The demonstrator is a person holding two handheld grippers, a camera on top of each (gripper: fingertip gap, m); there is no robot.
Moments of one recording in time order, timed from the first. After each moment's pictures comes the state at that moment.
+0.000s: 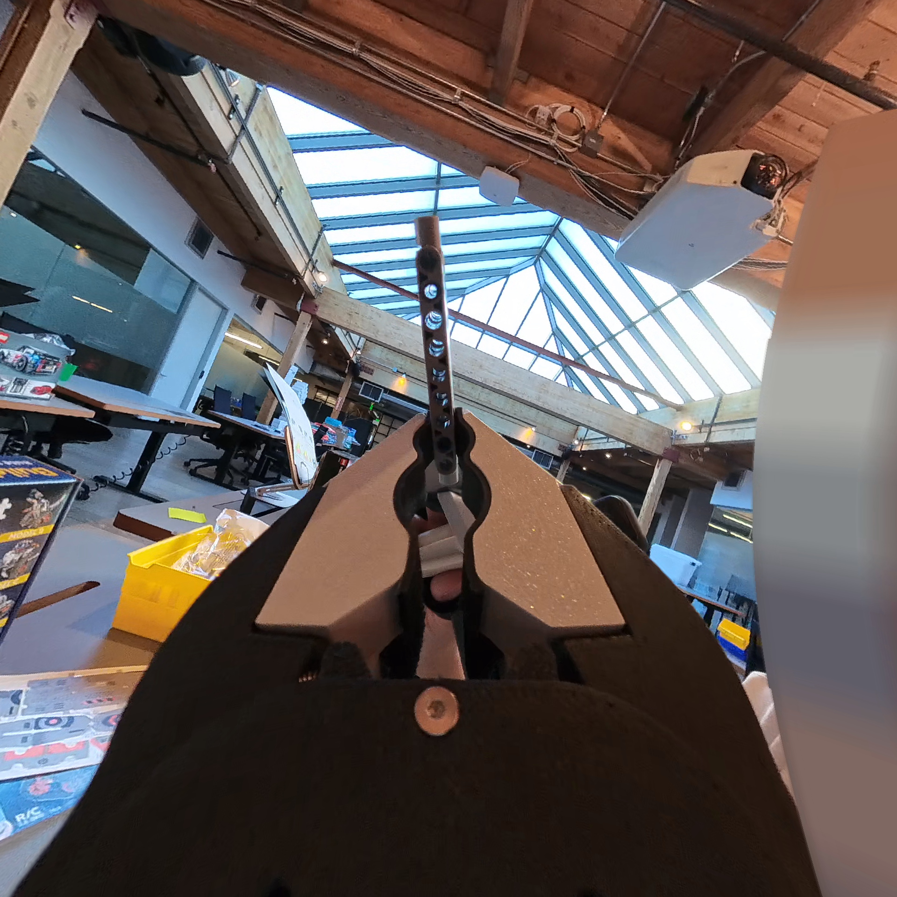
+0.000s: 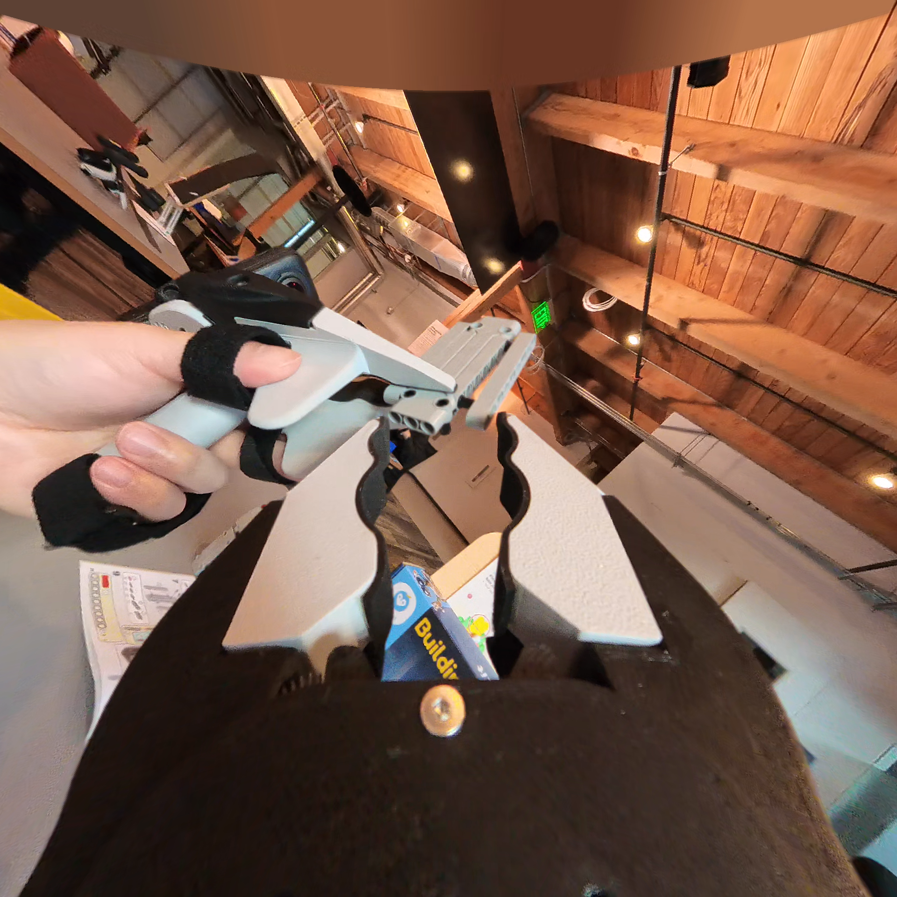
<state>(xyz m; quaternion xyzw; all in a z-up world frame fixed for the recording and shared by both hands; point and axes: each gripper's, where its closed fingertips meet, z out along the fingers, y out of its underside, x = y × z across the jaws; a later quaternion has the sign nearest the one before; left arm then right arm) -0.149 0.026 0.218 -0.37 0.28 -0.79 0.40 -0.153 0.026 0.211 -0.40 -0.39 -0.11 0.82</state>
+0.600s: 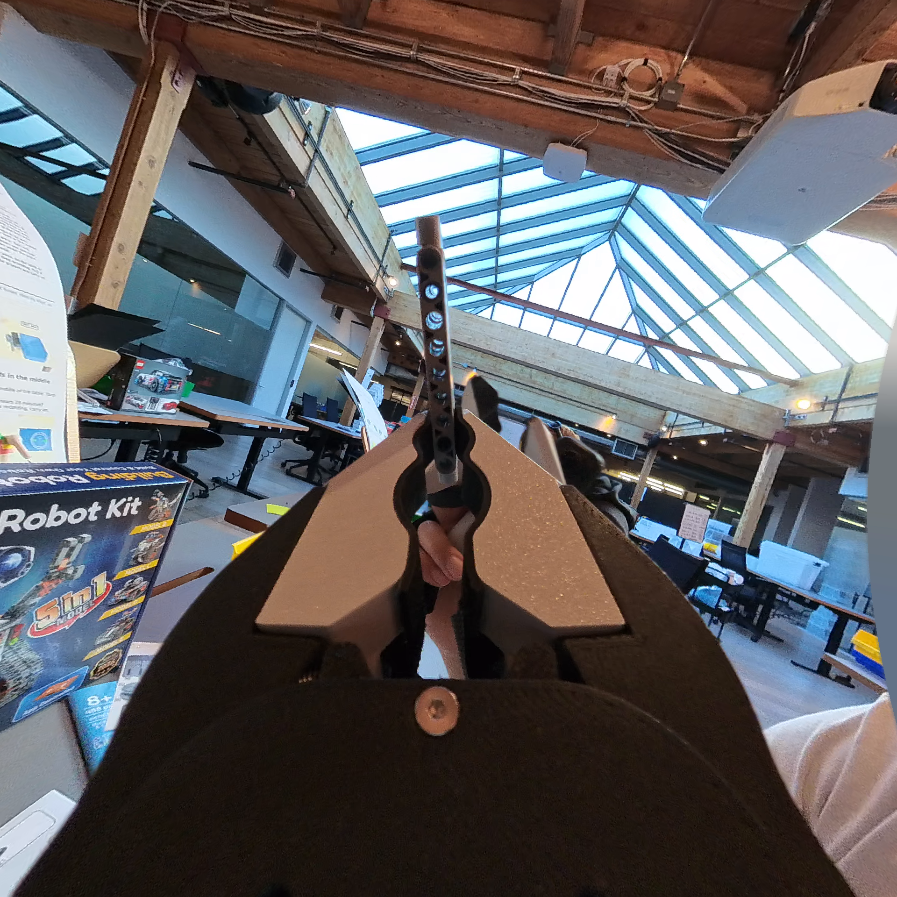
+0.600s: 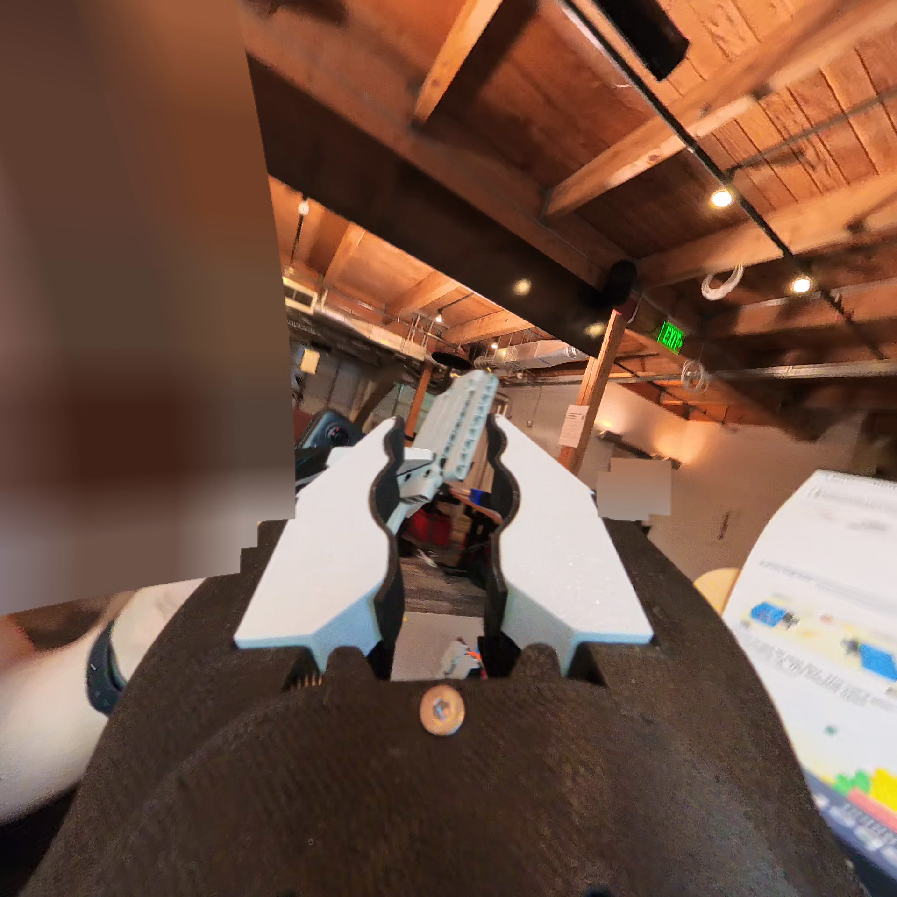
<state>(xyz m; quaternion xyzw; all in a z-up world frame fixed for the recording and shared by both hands) -0.145 0.038 0.211 -0.41 0.29 -0.73 0.47 -0.130 0.013 0.234 -0.39 -0.29 0.25 0.84</state>
